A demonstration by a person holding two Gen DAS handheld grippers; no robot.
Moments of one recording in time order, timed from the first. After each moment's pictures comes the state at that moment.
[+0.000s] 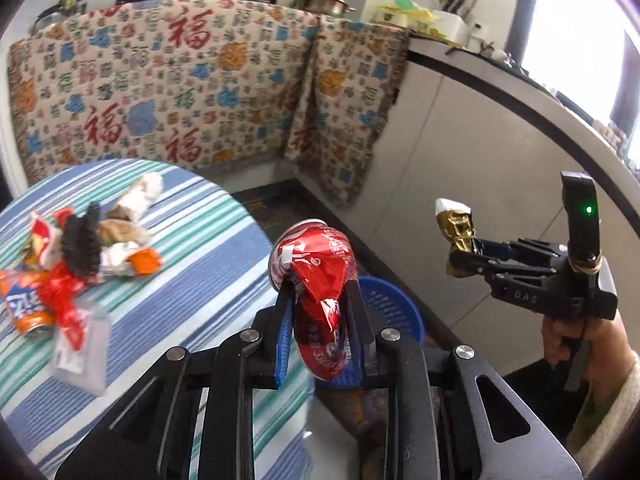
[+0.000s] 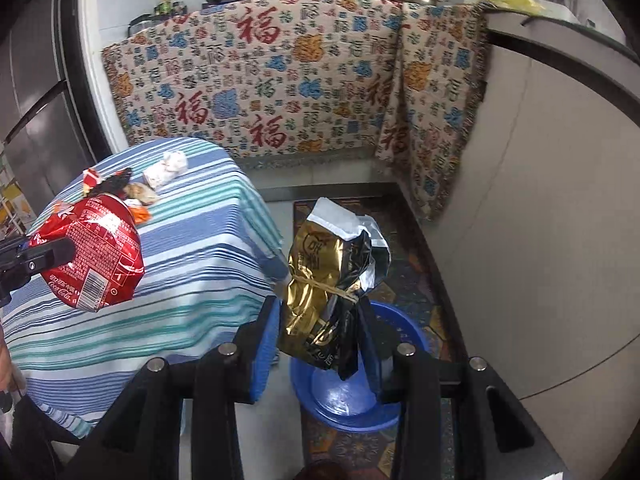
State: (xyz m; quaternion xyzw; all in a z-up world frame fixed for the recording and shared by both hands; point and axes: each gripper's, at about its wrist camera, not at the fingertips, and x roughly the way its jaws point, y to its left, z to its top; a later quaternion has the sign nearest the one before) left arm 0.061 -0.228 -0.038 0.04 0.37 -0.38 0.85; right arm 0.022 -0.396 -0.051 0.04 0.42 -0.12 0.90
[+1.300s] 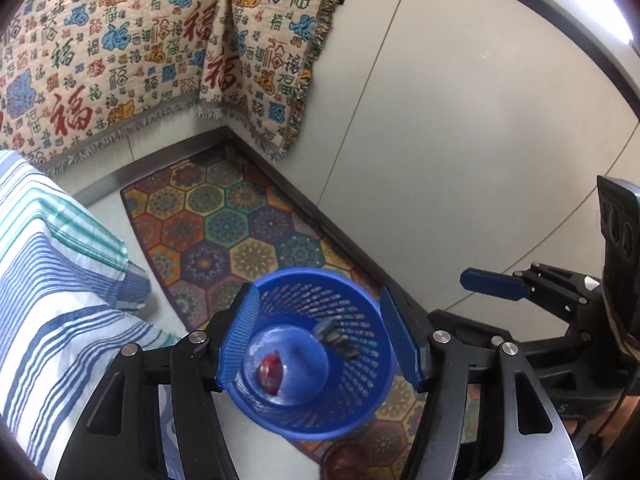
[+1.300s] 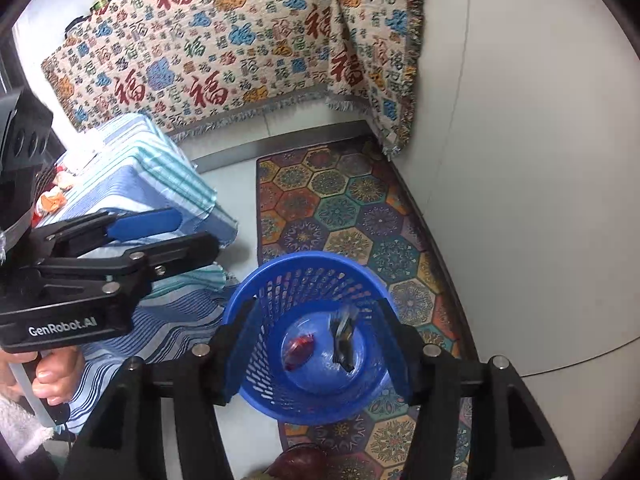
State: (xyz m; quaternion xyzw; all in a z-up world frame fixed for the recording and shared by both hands) left arm 0.107 -0.425 -0.144 0.08 0.44 -0.43 0.78; right arm 0.022 -0.517 -0.147 0.11 0.47 -0.13 0.87
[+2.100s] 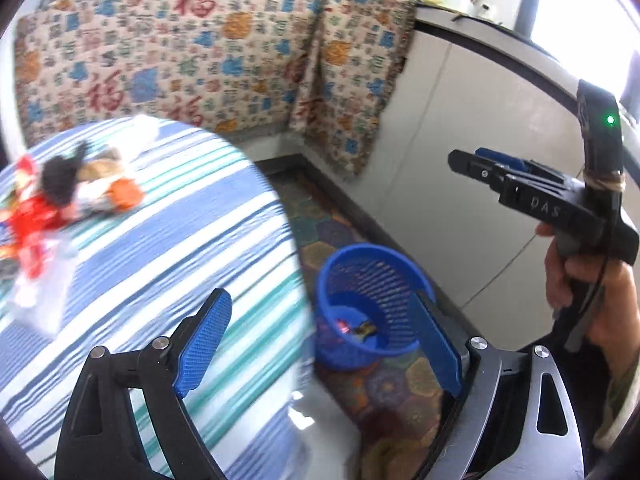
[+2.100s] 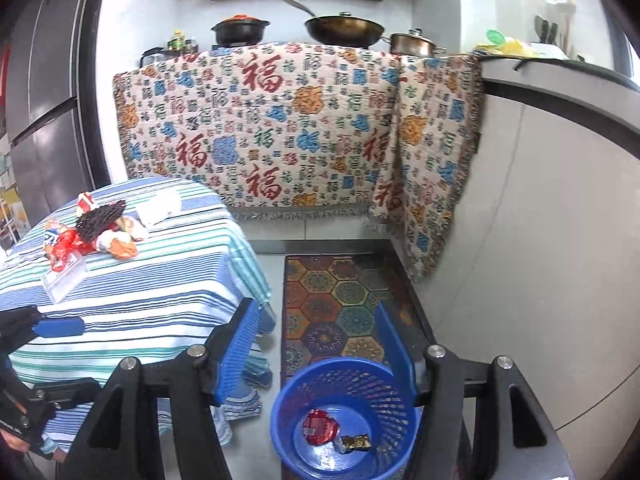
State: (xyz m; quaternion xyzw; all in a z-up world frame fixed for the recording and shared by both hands) left arm 0.052 -0.201 -0.092 0.05 0.39 -0.35 0.85; right arm 0.033 -0.388 -0.056 -0.01 0.31 -0.11 0.94
